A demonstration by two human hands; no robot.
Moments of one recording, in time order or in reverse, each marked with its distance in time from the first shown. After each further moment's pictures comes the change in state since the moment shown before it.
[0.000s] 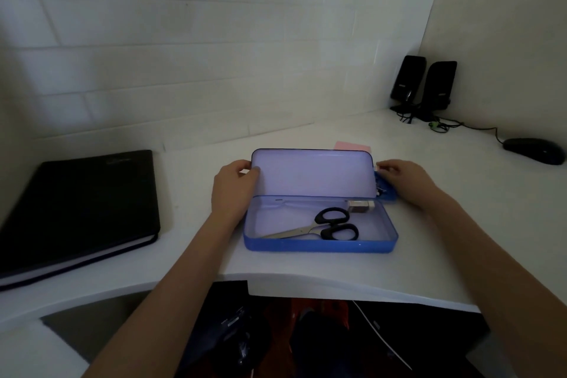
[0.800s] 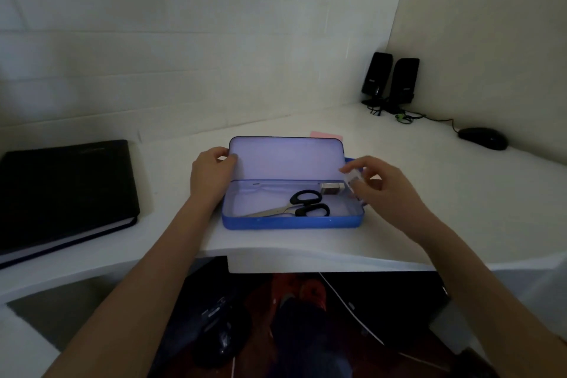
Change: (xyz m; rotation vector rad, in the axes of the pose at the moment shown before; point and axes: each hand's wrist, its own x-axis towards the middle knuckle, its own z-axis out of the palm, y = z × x) left_hand -0.005 0.001 -0.002 0.008 -0.015 0.004; right_hand -0.131 -0.045 -0.025 0.440 0.061 -0.248
